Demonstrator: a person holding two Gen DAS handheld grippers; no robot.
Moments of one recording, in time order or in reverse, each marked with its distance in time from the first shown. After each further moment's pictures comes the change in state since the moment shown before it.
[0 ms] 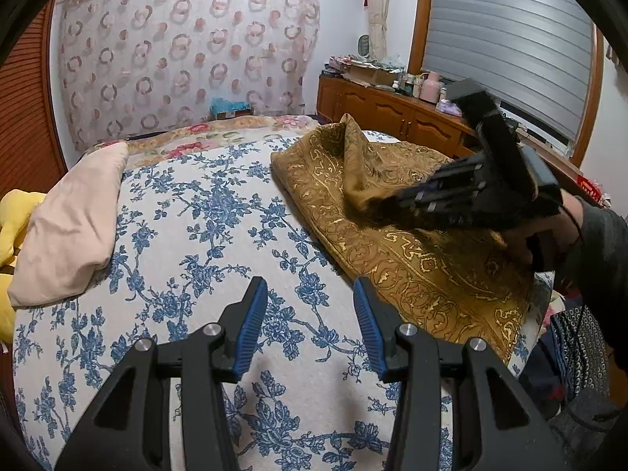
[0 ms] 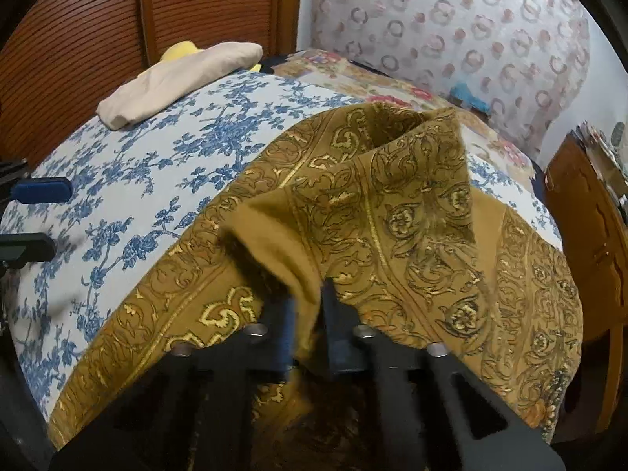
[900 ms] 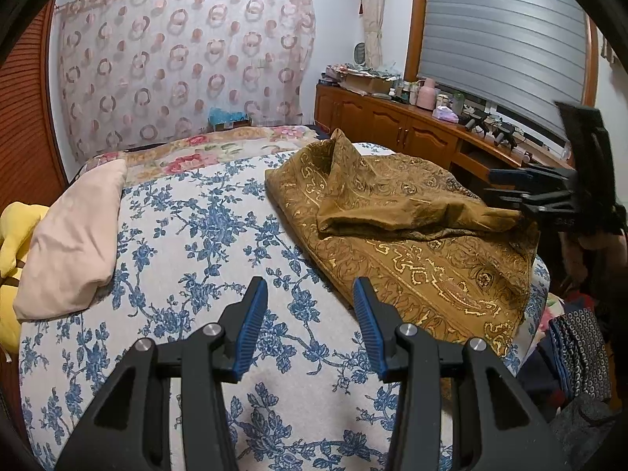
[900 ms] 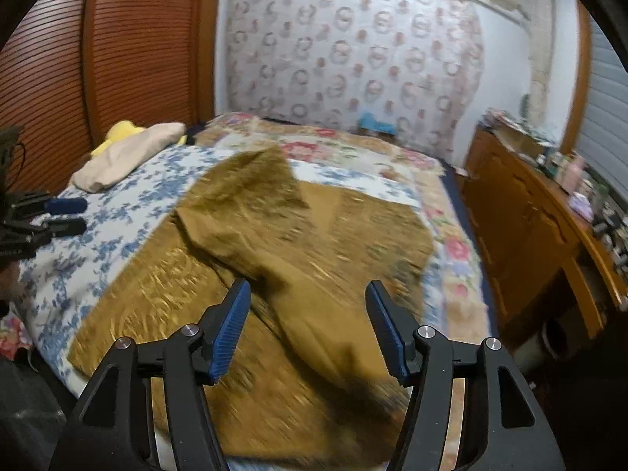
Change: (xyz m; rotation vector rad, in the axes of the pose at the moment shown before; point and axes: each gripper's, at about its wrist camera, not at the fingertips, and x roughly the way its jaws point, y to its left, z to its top) left arm -0.003 -0.006 0.006 0.017 -0.032 0.002; right arm -0.113 -0.021 -0.060 0.186 -0.190 -0.167
